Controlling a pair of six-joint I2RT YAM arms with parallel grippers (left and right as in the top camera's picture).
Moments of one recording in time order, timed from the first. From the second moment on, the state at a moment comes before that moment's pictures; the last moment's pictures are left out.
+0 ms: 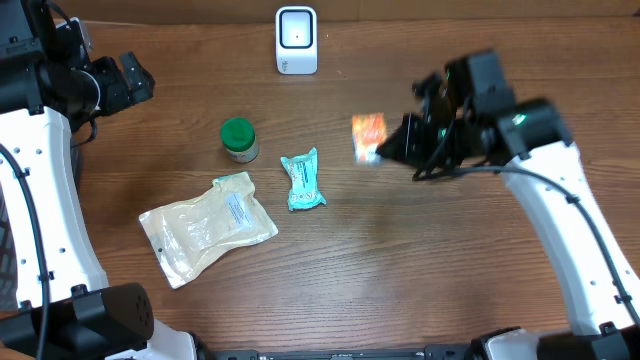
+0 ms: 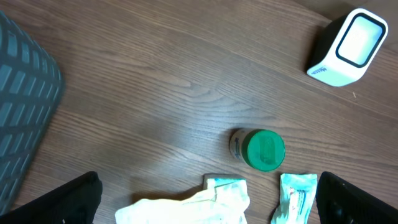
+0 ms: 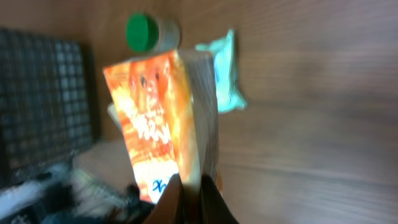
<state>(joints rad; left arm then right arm) 0.27 1.73 1.97 -1.28 0.14 -0.19 0.28 1.55 1.61 -1.17 -0.51 0.47</state>
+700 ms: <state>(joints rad) 0.27 1.73 1.97 -1.28 0.14 -0.19 0.48 2.11 2.25 -0.99 0.39 0.24</state>
